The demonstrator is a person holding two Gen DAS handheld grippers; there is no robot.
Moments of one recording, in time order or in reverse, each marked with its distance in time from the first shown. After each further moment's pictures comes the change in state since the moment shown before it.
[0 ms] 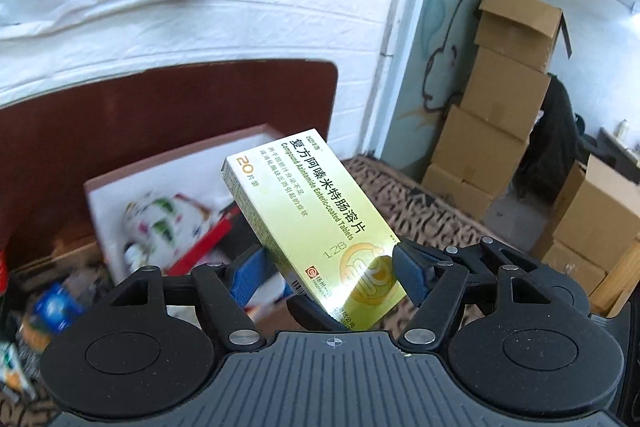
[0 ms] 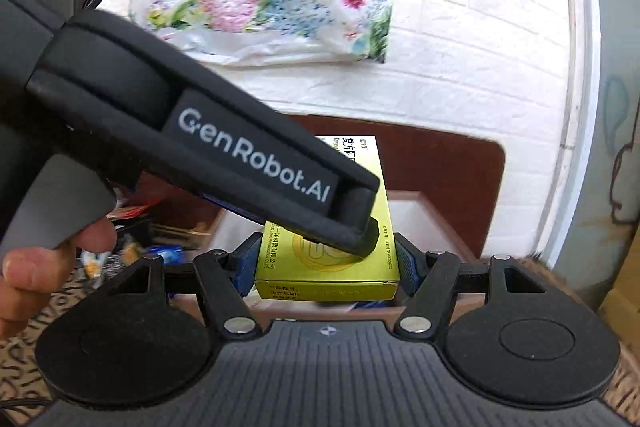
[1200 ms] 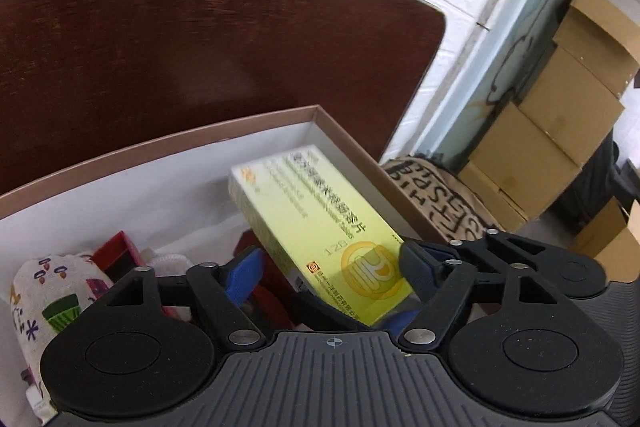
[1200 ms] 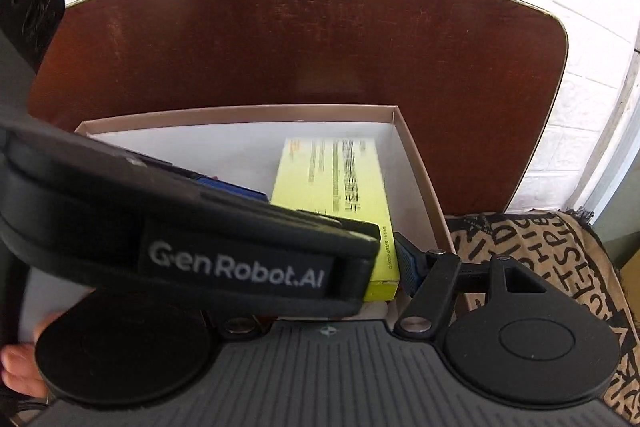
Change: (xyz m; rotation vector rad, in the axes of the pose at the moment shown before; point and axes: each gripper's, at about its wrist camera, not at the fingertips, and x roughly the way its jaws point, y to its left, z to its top) left arm 0.235 0.109 0.052 -0.194 0.146 -0.006; right arm 0.217 -0.101 -0.012 0.051 0.406 0.041
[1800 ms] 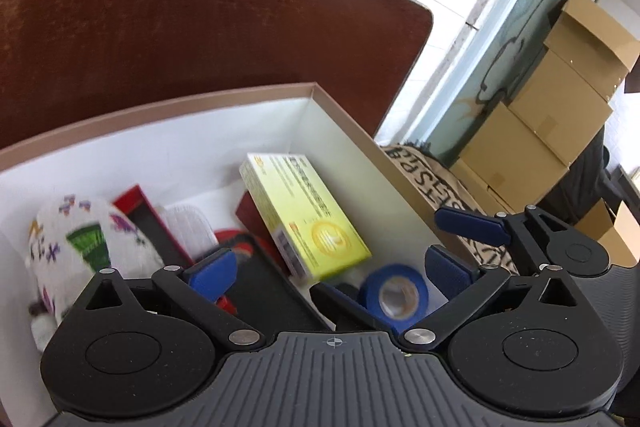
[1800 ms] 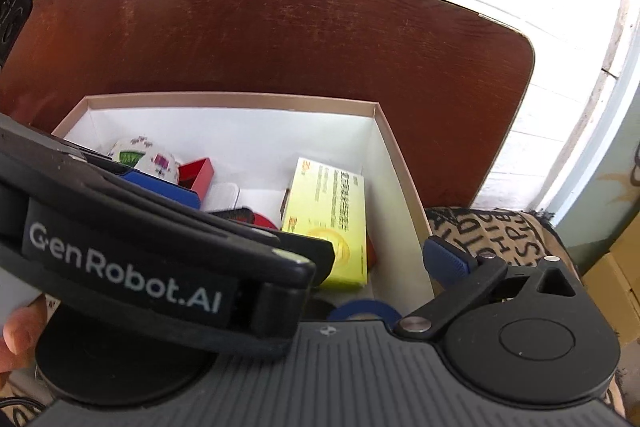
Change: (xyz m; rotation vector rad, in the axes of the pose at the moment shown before) left arm -0.036 -0.008 -0.029 -0.021 0.022 -0.034; right arm -0.026 0.019 -0.008 -0.063 0.000 -0.097
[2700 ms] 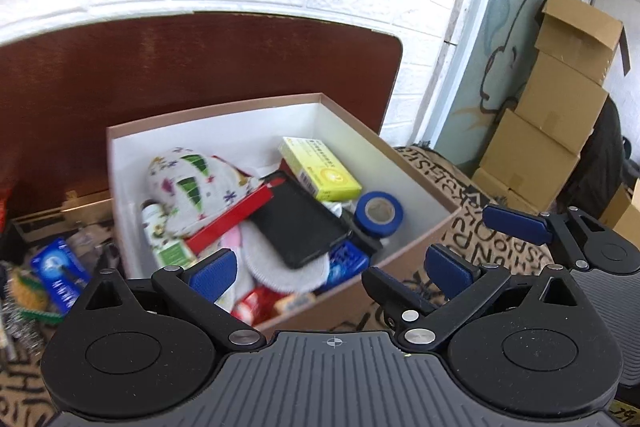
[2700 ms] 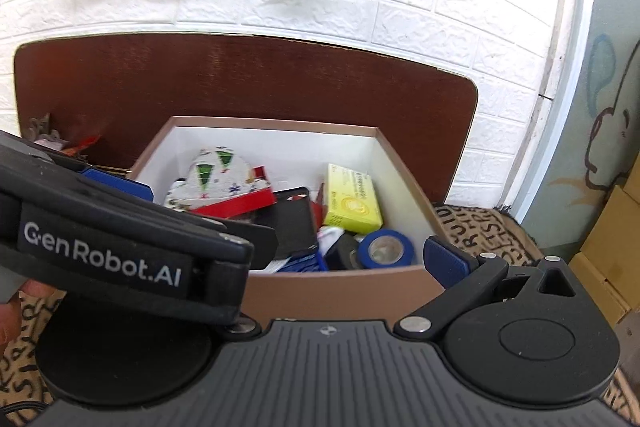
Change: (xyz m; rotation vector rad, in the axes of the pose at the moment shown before) left arm -0.146 -0.059 -0.119 0.101 -0.168 0.188; right arm -0.143 0.064 -0.076 0.045 -0.192 -0.048
